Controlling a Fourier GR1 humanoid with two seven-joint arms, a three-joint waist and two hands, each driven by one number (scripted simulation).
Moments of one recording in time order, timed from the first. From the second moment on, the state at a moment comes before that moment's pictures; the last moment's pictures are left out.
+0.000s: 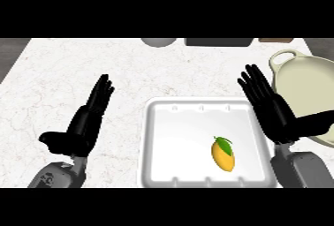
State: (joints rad) left arm -0.18 0.30 -0.35 -1.59 0.27 0.31 -0.04; right arm -0.22 -0.25 0.13 -1.53 -0.40 0.02 -0.02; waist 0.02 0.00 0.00
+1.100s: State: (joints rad) left arm -0.22 0.42 -0.11 -1.58 0.30 0.34 0.14; right arm -0.51 -0.54 0.19 -1.05 0.02 0.39 -0.77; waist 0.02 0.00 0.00
